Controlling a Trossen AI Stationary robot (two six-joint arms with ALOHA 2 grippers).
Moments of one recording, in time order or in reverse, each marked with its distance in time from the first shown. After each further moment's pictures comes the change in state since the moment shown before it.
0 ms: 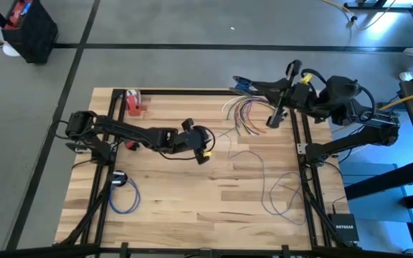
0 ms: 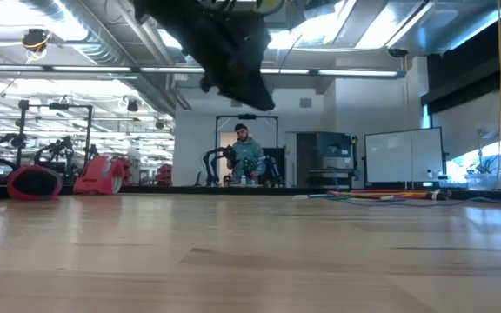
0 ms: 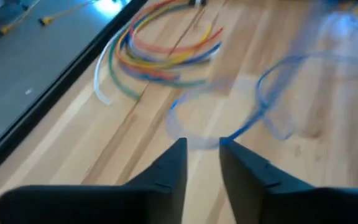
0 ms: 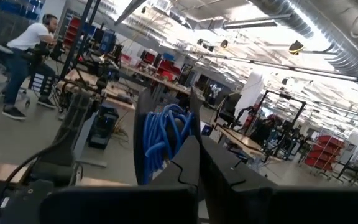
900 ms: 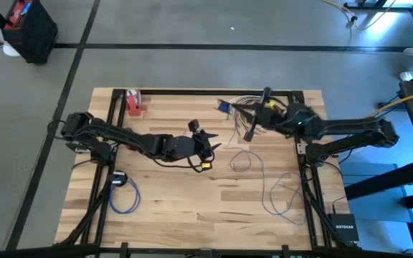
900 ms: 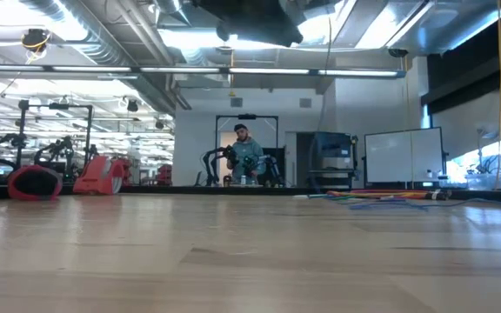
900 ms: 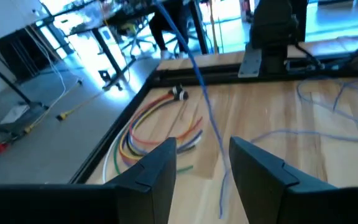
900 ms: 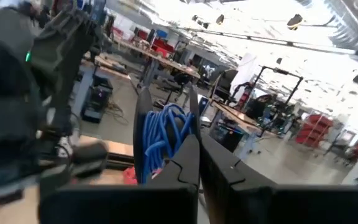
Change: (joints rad) left arm -0.106 -0.039 0.032 0.270 -0.109 0.300; right arm -0.054 -0.012 -0.585 0.523 0.015 0.024
